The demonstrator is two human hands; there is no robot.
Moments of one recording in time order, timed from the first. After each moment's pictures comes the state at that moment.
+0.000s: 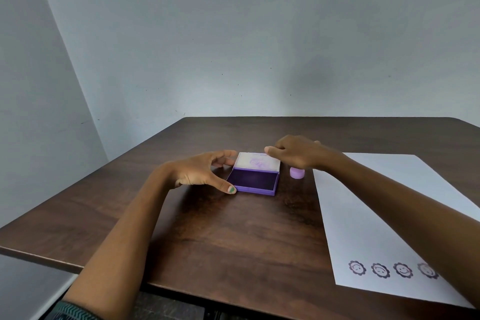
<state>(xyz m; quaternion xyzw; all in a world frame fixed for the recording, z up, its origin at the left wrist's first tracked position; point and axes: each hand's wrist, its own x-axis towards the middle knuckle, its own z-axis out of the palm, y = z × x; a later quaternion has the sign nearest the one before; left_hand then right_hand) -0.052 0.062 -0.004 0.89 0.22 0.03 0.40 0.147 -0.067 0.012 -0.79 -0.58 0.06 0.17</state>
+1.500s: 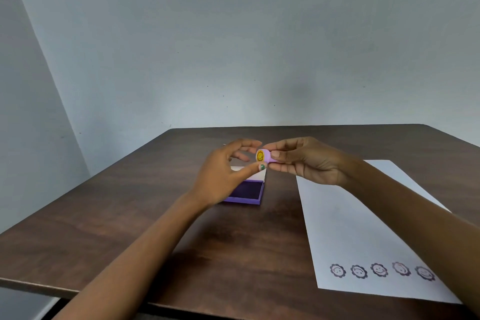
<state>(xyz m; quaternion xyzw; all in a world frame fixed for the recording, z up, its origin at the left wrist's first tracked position) -0.006 -0.005 -0.005 0.87 0.13 0.38 0.28 0.165 -0.114 0.017 -0.46 -0.40 0.49 0.62</state>
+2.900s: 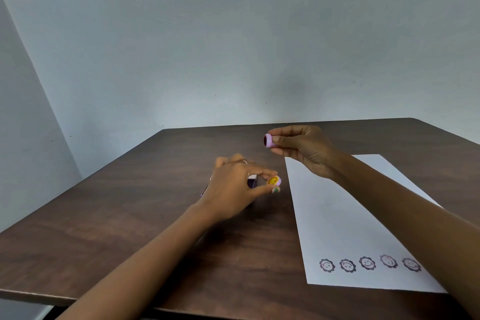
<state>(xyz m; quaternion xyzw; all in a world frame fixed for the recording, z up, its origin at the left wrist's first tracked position) 0.011 -0.026 -0.024 0.94 0.11 0.32 0.08 0.179 -0.112 0.013 -0.51 -0.40 0.31 0.70</state>
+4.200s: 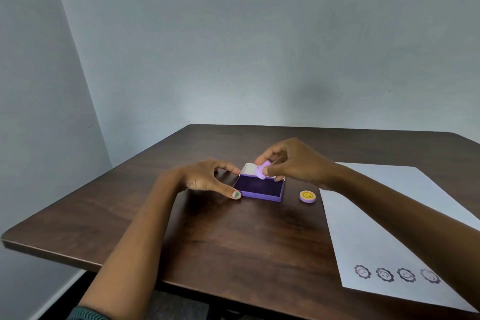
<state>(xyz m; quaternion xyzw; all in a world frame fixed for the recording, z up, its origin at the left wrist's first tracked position) -0.063 0.057 0.004 0.91 0.29 0.02 0.28 0.113 -0.088 0.019 -0.66 -0.62 0.17 0.39</state>
